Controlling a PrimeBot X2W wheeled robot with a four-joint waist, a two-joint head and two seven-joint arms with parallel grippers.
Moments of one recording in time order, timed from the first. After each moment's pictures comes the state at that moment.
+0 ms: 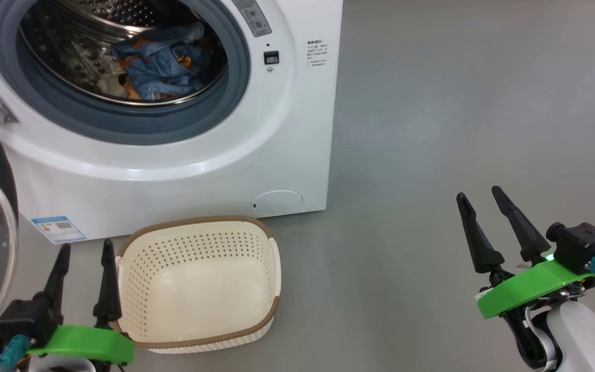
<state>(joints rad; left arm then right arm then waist) -0.20 0.11 0.06 0.36 -0.22 -0.13 -0.26 -0.26 -0.27 0.26 0.29 0.54 0.13 -0.25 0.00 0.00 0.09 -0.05</state>
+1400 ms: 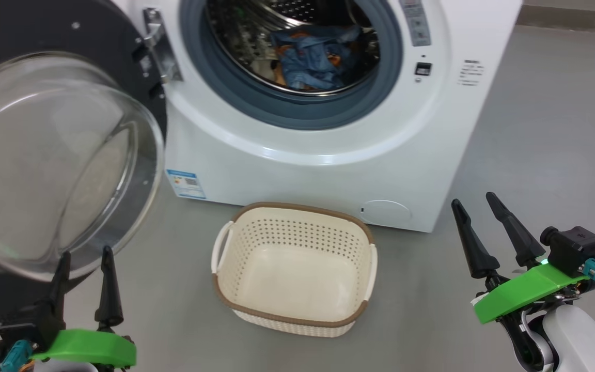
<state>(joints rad) -0.20 0.07 0.11 0.38 -0.19 -0.11 -0.26 -0.26 -0.27 0.28 0.31 0.55 0.13 -0.25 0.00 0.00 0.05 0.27</state>
